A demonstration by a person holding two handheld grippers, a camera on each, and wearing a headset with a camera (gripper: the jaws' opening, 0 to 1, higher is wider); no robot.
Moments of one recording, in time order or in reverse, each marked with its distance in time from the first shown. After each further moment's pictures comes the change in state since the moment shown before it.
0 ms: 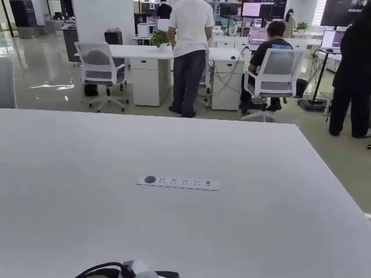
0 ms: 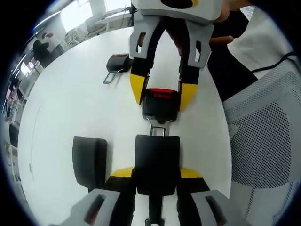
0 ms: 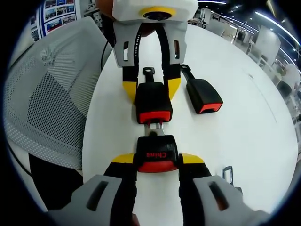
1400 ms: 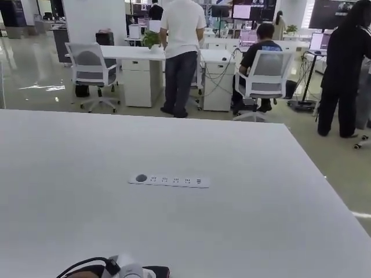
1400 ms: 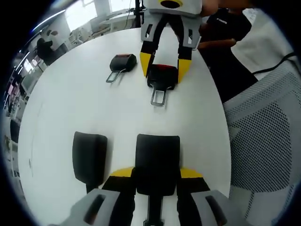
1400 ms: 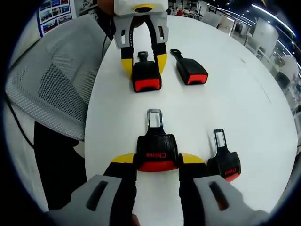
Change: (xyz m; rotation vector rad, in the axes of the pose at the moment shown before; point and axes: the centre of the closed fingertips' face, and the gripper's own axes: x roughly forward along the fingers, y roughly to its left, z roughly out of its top) left arm 0.002 -0.003 -0.004 -0.029 -0.019 0.015; right arm -0.026 -0.002 -0.044 0.046 0.058 -0.012
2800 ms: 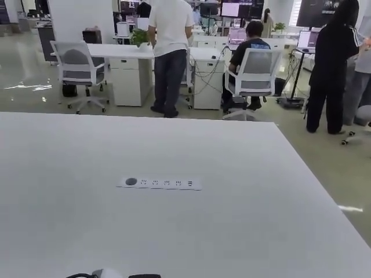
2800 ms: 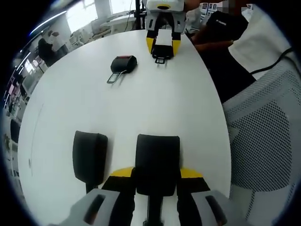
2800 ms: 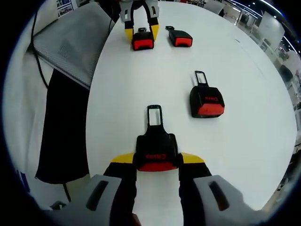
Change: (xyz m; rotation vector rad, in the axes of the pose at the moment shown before) left arm 0.000 0.002 -0.002 -0.001 -0.025 0.003; right arm -0.059 -0.021 -0.098 -0.008 0.145 0.036
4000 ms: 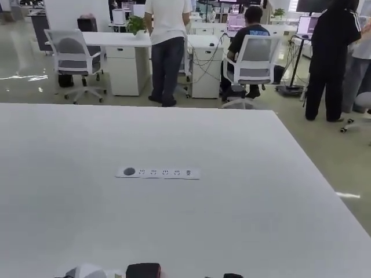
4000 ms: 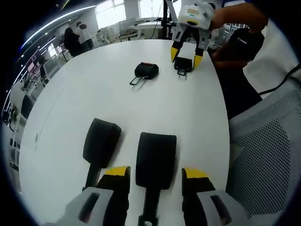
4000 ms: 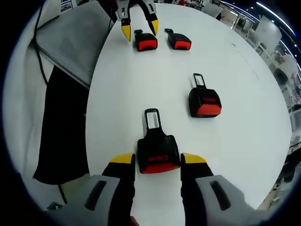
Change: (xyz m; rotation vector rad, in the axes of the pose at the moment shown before) left arm -0.018 0.004 0.002 -0.169 -0.095 0.115; right arm -0.005 0.001 -0.004 -0.017 -0.004 -0.058
